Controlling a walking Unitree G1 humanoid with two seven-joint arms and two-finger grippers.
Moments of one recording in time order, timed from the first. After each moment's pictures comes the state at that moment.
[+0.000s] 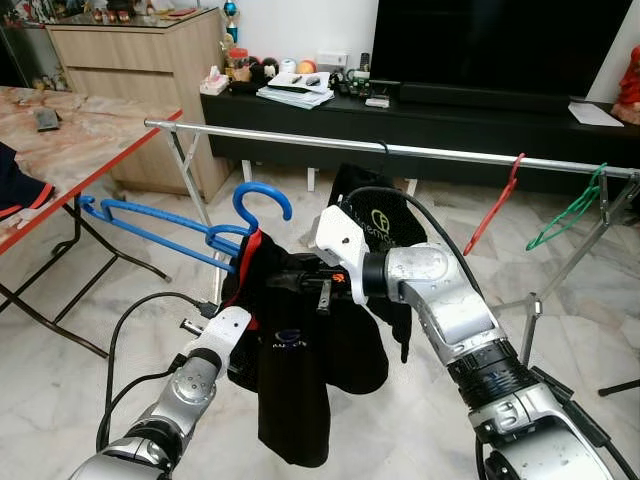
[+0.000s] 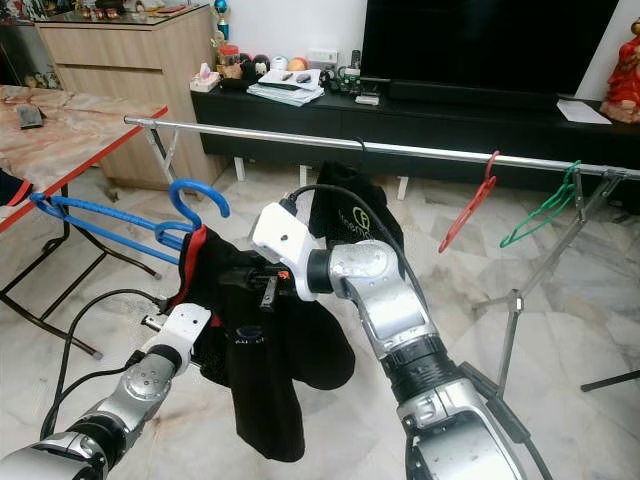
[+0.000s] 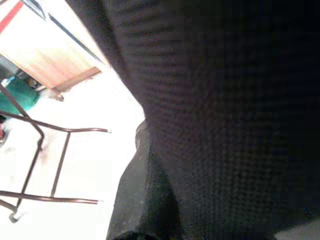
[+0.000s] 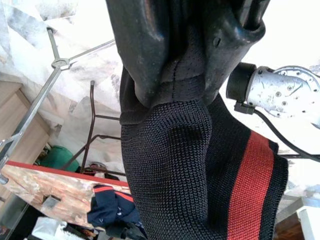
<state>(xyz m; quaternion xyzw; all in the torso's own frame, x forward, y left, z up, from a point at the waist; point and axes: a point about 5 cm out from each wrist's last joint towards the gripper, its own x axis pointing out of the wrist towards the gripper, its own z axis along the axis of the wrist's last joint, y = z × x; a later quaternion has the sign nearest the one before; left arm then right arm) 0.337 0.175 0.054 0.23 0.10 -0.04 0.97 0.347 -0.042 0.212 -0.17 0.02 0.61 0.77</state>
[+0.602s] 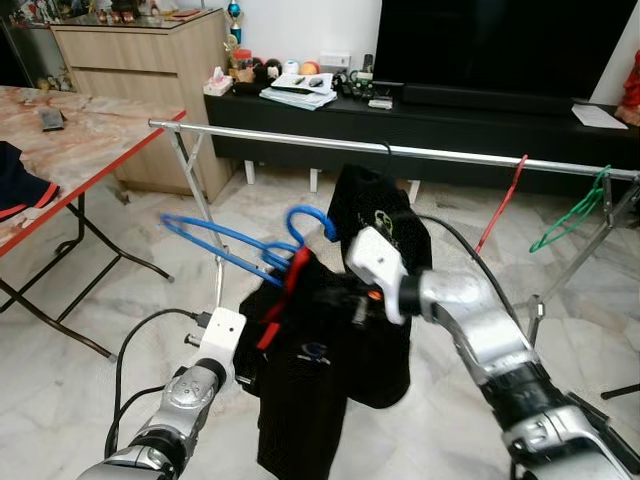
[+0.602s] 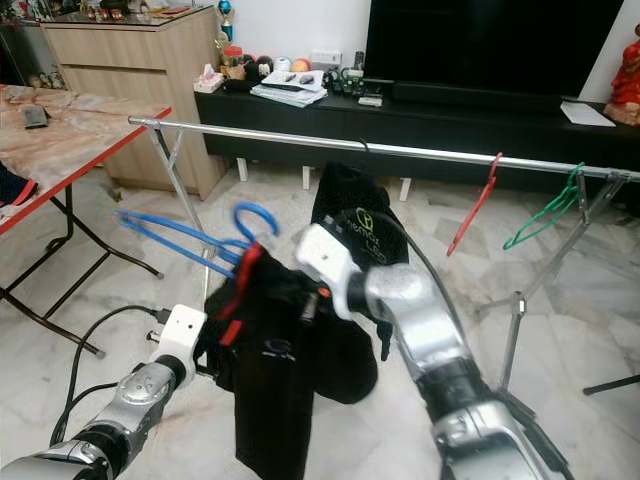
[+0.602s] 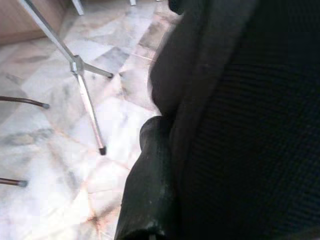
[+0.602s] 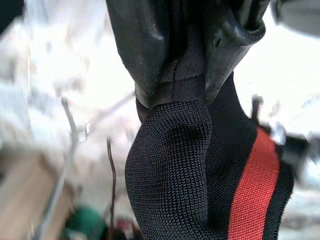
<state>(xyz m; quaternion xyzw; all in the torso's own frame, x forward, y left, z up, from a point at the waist) 0.328 0.172 0.040 0.10 0.15 -0.11 0.98 0.349 -0.111 0.155 -0.17 0.13 0.53 0.82</state>
